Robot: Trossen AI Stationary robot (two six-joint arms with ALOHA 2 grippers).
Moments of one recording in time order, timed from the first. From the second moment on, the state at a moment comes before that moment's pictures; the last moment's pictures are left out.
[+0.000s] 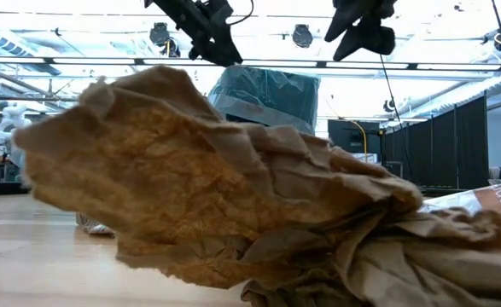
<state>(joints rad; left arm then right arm) 0.49 1.46 1.43 -0.51 0.02 0.05 -0.06 1.27 1.25 -0.82 0.07 0.54</state>
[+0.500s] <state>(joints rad) 0.28 1.37 1.43 -0.93 0.01 -0.31 -0.02 1.53 1.25 -0.73 -0.03 -0.09</state>
